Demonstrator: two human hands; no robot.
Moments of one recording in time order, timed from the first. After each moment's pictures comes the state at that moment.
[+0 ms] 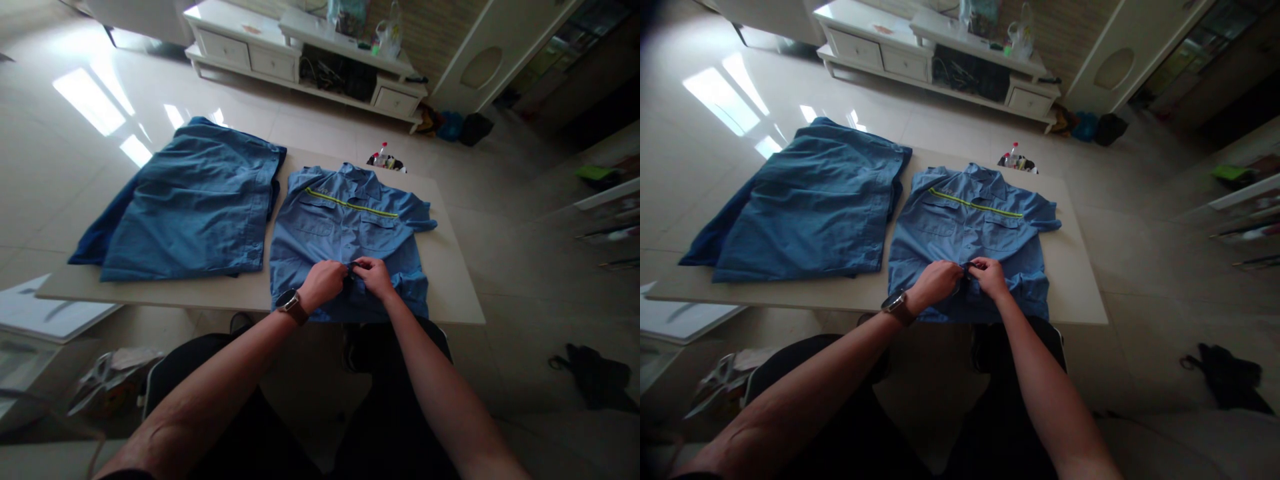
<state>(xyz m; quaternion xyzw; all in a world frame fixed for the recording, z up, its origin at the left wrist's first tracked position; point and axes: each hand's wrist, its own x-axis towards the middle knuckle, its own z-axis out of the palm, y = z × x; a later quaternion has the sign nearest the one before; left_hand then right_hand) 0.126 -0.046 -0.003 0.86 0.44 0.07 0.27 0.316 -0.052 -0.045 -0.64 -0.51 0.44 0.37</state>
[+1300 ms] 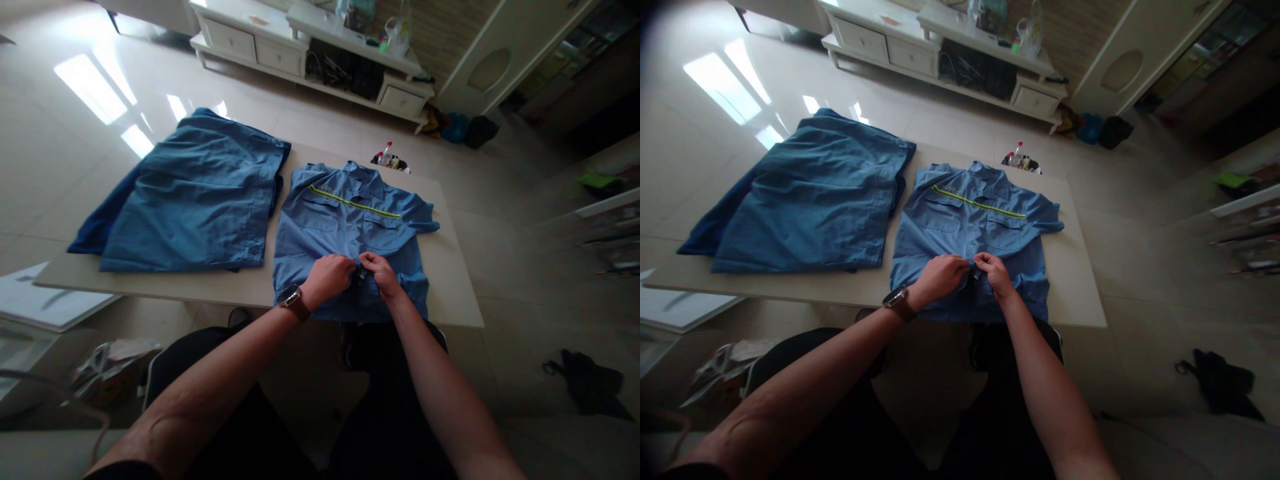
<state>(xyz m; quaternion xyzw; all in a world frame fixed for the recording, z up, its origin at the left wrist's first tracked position) 0.128 -0.046 0.010 0.84 0.44 0.14 0.29 0.315 -0.052 -0.019 -0.59 -0.41 0.56 0.41</state>
